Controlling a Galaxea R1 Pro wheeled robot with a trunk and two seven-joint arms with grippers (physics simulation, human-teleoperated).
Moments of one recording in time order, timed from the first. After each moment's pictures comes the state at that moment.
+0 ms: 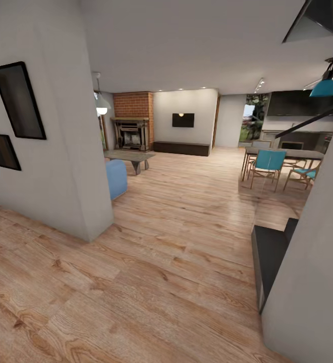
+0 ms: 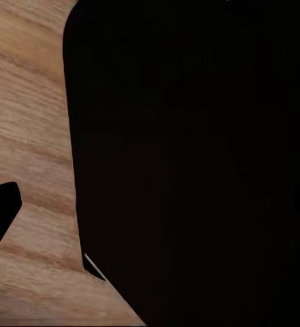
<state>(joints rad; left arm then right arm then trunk) 0.01 -0.01 0.00 -0.01 0.00 -0.02 0.00 -0.08 0.02 0.00 -0.07 0.00 -0.02 0.00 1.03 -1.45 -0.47</state>
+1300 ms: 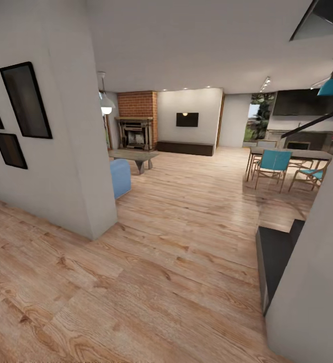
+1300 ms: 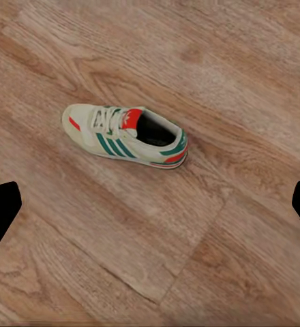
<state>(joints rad) -0.08 0.09 0.11 -0.42 0.09 -0.21 0.01 -0.09 -0.11 0.00 -0.54 0.01 -0.22 0.00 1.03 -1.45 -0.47</state>
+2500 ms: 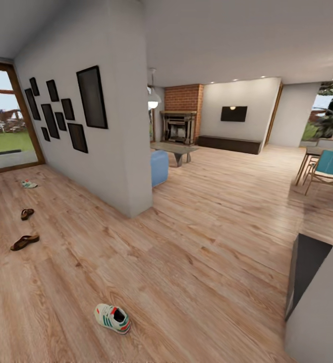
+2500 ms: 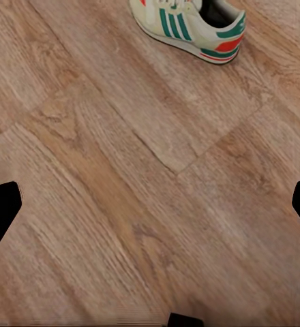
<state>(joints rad) -0.08 0.09 0.11 -0.40 0.09 -0.22 0.01 -0.09 -0.11 0.00 -0.51 0.01 -0.22 0.00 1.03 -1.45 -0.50</state>
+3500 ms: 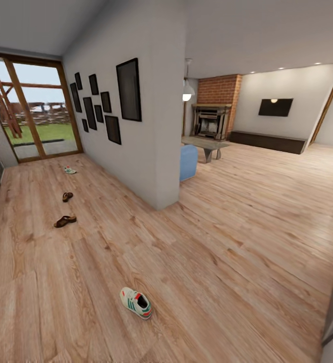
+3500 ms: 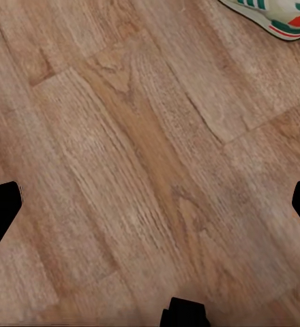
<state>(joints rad) -0.08 0.09 0.11 -0.40 0.10 -0.22 0.01 -0.09 -0.11 0.00 -0.51 0.01 -0.23 0.00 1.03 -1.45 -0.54</state>
